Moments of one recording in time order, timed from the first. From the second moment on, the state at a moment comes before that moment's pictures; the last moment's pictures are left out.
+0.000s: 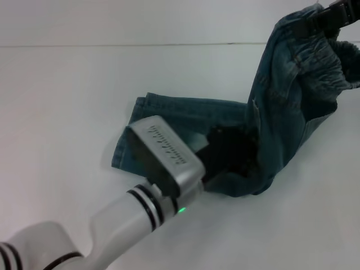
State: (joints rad) left arm -0.74 -2.18 -0.03 -0.51 1.88 0.91 0.11; right arm 0.89 1.86 -0.70 -1.10 -2.29 -1.86 2.35
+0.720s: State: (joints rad) left arm -0.44 -2.17 -0.12 -0.18 1.90 1.34 -0.17; right arm 1.01 1.88 -0.80 -0.81 -2.29 -1.67 2.27
